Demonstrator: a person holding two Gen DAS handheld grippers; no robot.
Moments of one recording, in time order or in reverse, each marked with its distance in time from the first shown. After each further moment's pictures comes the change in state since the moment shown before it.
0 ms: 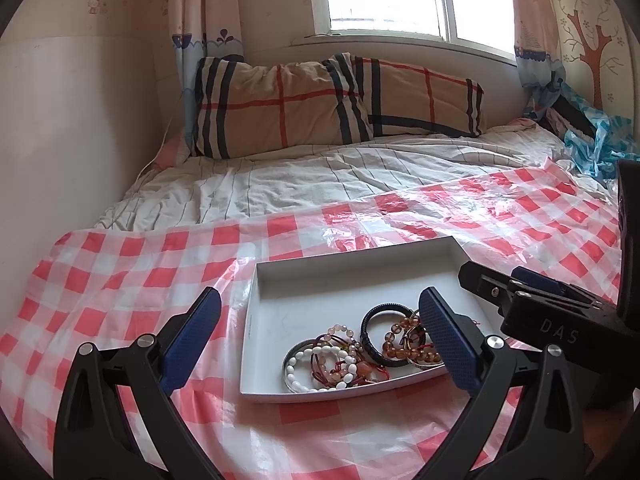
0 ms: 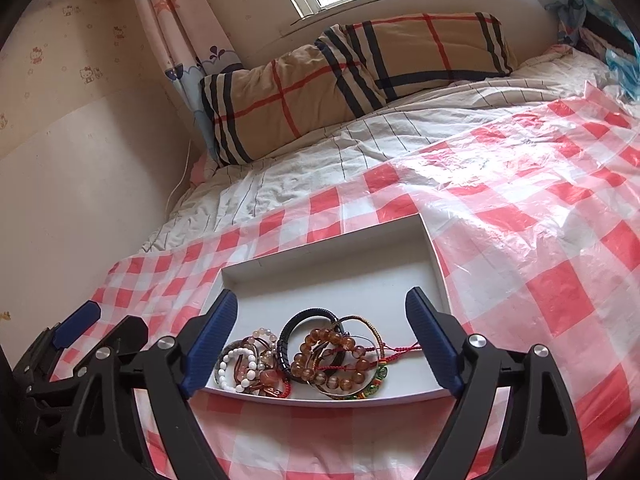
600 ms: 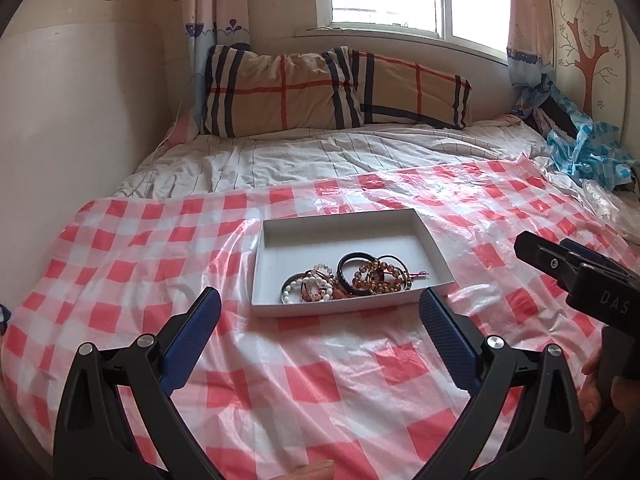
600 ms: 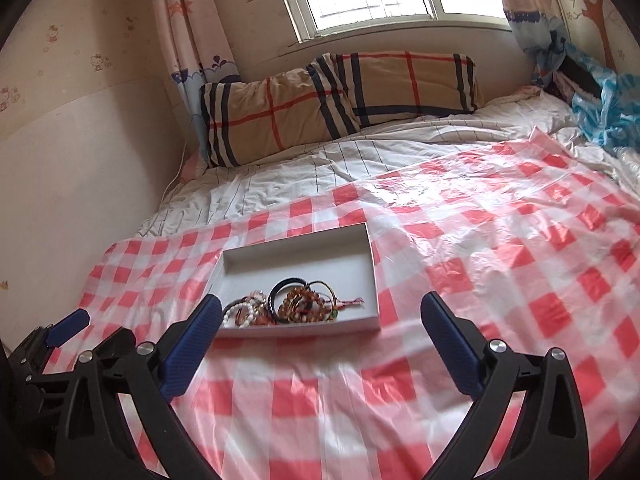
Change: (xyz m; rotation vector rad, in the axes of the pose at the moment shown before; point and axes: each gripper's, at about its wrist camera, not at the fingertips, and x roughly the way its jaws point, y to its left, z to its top) left arm -0.132 -0.001 -0.021 -0.043 0.083 -0.024; right arm -0.159 0.020 -0.015 -0.086 -0.021 -0.129
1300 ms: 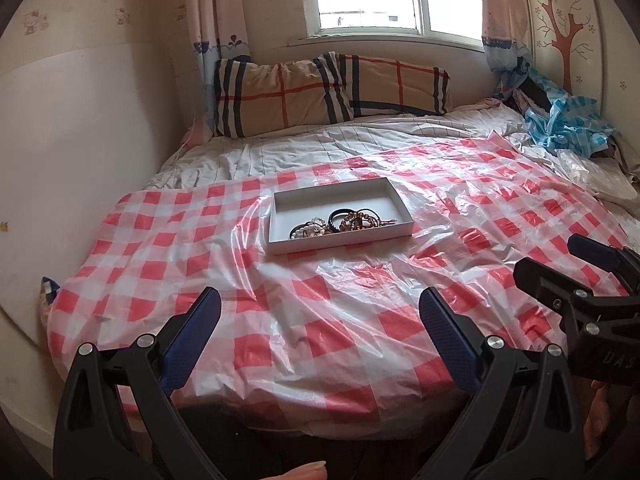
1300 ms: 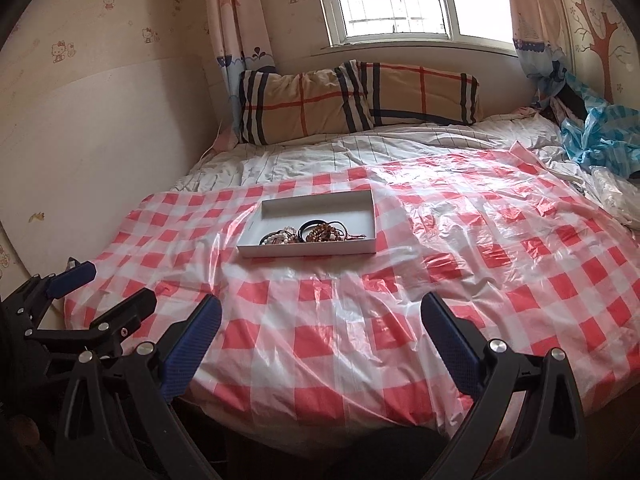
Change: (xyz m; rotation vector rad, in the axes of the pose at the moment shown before) left arm -0.166 -0.021 -0.071 0.066 0.014 0.031; right arm -0.163 0.033 -0.084 -0.116 0.029 0.001
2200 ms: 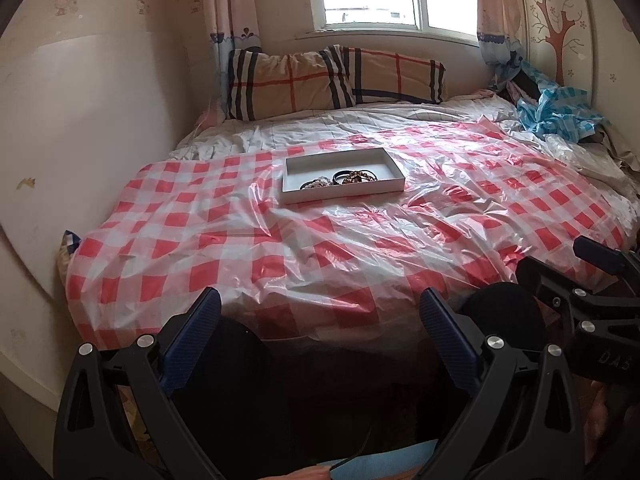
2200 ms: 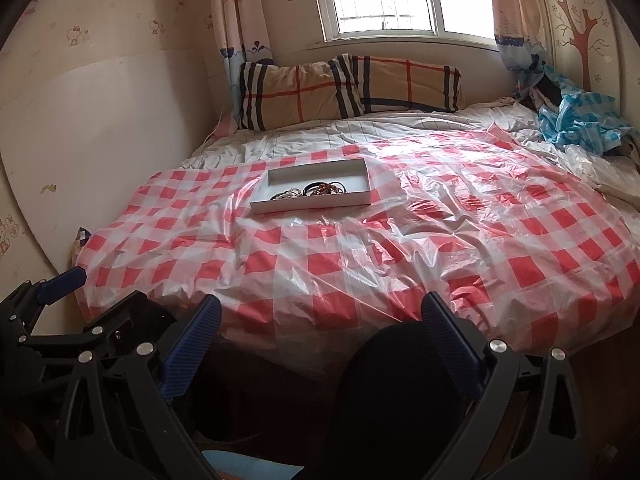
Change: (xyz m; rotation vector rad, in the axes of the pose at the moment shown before) left arm -0.089 0.011 -0.097 -0.012 0.015 0.013; right arm -0.081 0.032 -0.090 0.010 0.012 -0.044
